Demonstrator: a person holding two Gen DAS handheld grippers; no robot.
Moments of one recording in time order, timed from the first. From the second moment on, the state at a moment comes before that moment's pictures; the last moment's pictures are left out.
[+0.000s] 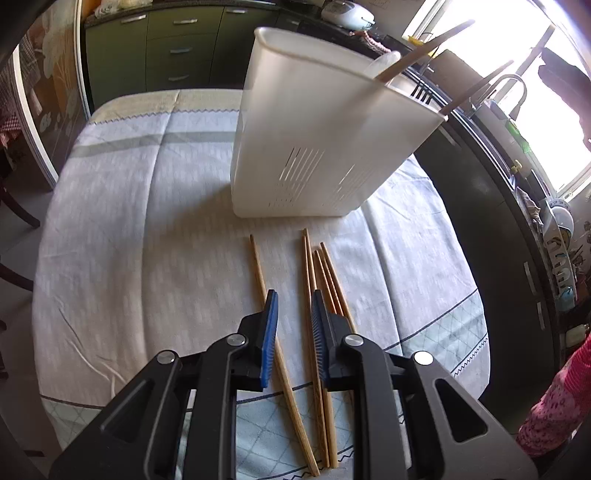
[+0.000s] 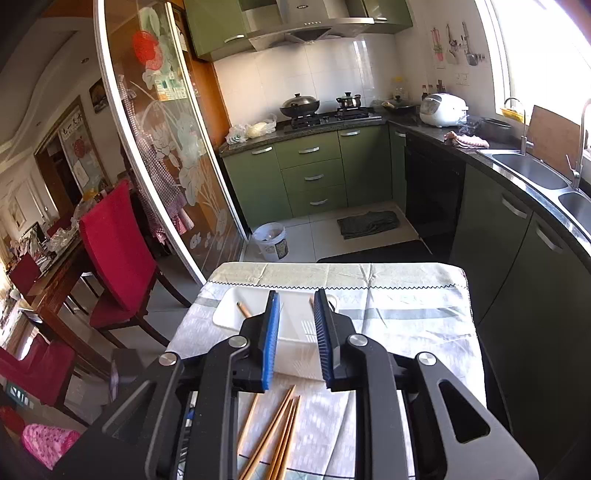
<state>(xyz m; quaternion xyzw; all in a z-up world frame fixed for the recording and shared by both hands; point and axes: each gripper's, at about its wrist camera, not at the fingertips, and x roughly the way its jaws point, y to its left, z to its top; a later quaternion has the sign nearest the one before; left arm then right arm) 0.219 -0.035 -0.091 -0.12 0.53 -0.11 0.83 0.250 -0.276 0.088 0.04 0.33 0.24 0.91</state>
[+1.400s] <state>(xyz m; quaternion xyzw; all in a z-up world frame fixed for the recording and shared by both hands) 0.192 -0.070 -0.089 -0.03 0.47 -0.03 0.88 0.205 -0.291 -0.089 0.03 0.50 0.27 0.82</state>
